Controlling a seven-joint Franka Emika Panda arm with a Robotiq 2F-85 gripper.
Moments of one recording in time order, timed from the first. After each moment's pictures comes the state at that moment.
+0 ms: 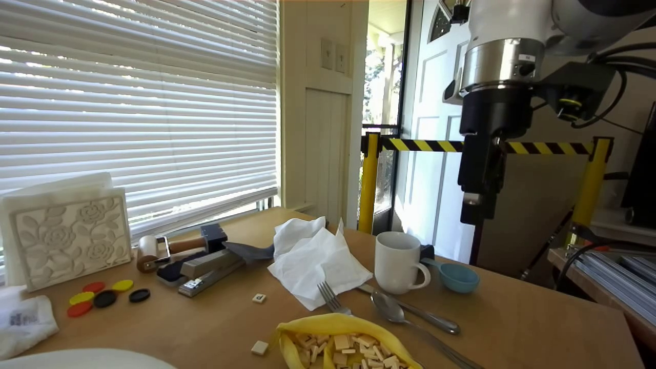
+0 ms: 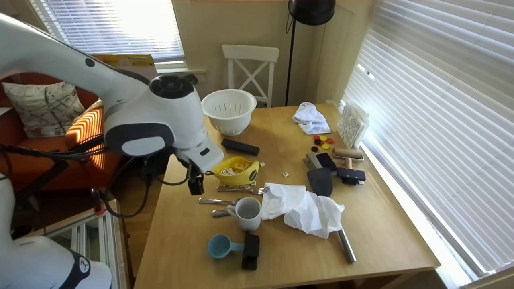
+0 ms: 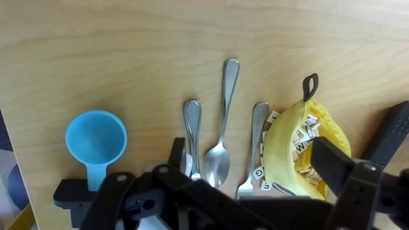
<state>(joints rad) 0.04 -0.28 0.09 -2.77 0.32 2.54 0.35</state>
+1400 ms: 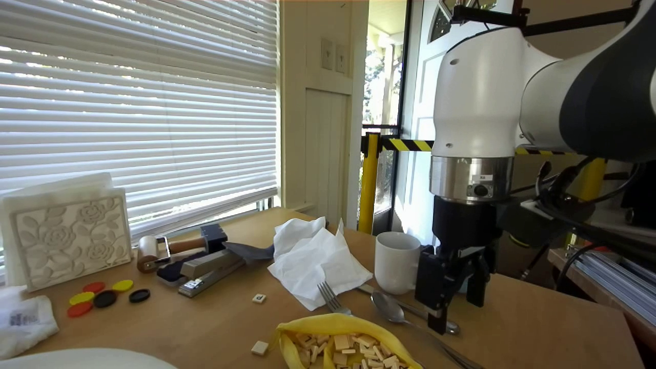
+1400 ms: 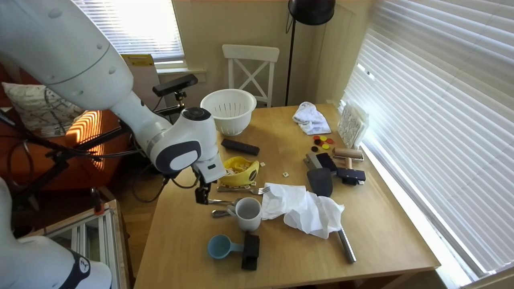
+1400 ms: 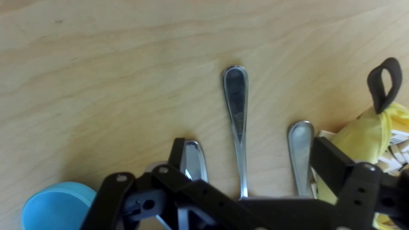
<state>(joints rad) 0.13 0.21 0.11 -2.63 0.02 2.80 0.94</state>
